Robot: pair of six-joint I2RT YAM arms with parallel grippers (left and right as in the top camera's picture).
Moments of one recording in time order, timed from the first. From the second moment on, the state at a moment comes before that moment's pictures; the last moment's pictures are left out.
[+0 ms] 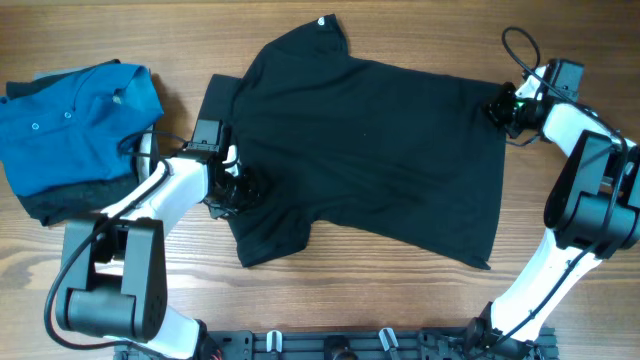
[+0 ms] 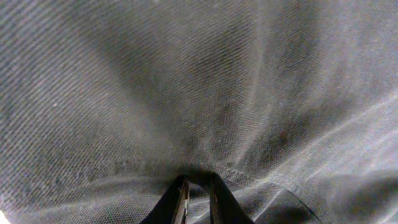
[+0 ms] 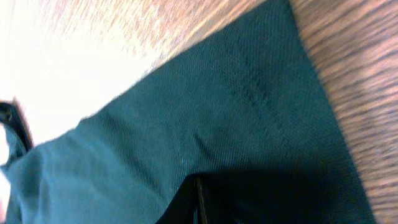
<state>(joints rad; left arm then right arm) -0.14 1.72 0.88 -0.65 0.30 -0.52 -0.32 2.16 1.35 -0.25 -0.46 0.50</state>
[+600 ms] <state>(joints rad) -0.14 1.74 1.20 -0.54 0.39 -0.33 -0.44 1.99 1.68 -0.88 -0.54 0.34</state>
